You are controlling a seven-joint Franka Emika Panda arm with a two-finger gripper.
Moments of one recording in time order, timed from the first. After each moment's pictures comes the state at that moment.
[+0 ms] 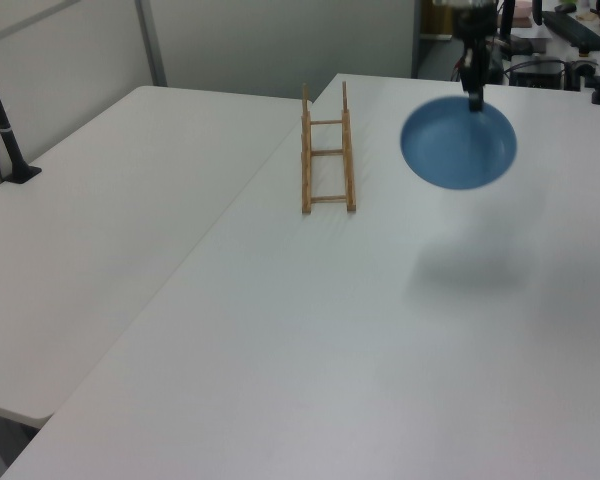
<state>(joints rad) -0.19 0.05 0.06 -1.72 0.13 1.57 -0.16</state>
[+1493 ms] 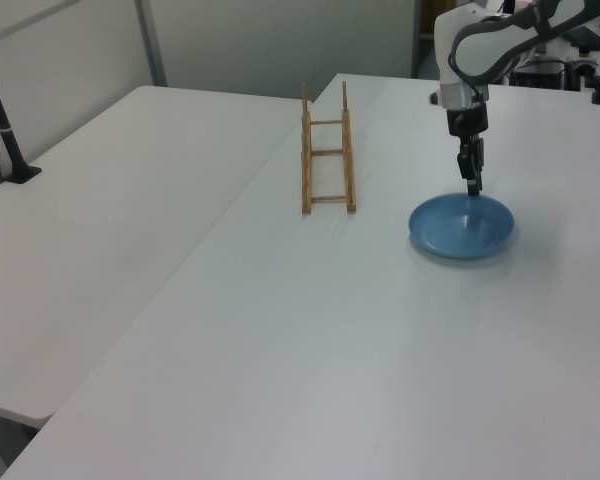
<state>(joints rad) -0.25 0.23 0.06 -1.94 0.11 1.90 -0.28</state>
